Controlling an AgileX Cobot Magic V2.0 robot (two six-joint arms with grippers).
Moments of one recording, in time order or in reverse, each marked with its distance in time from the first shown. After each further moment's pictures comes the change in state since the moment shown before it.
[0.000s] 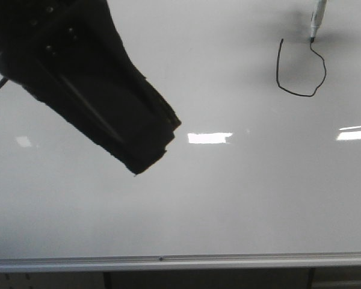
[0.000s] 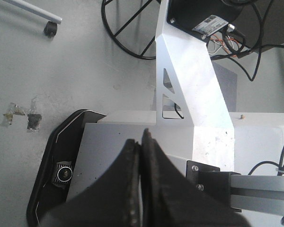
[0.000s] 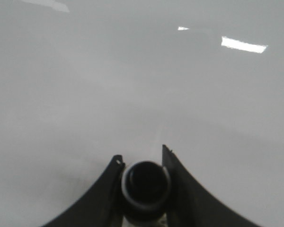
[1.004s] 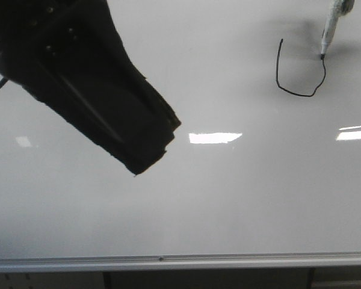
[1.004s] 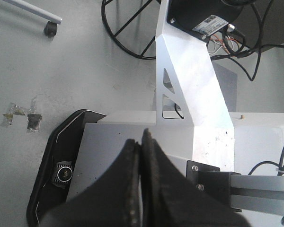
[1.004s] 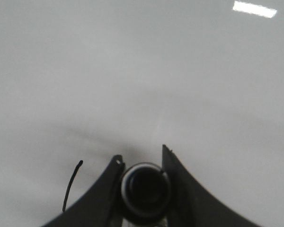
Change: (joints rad) left arm 0.000 0.000 0.000 0.002 0.000 0.000; right arm -0.044 0.000 0.000 -0.011 0.134 -0.002
